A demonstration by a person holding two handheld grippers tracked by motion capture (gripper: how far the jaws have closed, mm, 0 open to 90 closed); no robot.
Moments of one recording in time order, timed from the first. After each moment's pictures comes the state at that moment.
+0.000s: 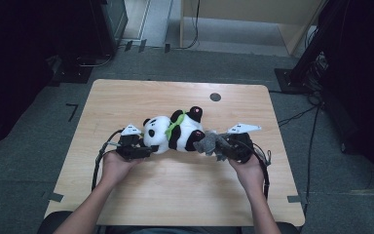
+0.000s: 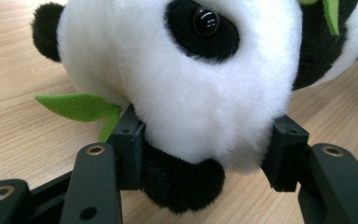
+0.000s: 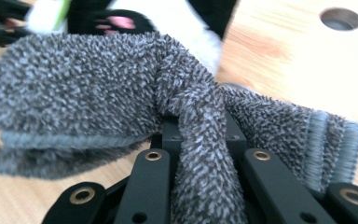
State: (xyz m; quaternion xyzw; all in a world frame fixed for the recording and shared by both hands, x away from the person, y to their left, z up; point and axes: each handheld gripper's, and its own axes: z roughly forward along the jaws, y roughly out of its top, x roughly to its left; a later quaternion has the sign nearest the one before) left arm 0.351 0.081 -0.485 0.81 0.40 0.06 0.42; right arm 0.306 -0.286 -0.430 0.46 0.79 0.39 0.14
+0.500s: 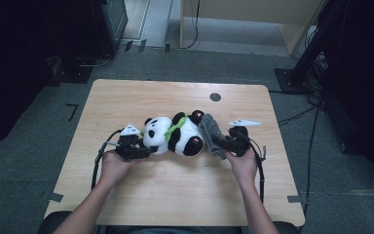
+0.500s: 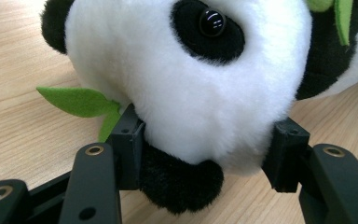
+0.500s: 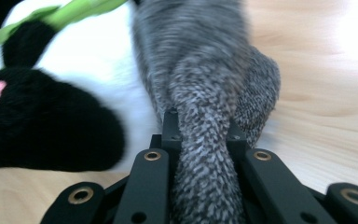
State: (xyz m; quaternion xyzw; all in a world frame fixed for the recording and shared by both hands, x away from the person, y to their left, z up) left arm 0.351 0.083 -0.485 0.81 0.40 0.06 0.42; right arm 0.339 -0.285 -0.459 0.52 0.74 0.42 0.08
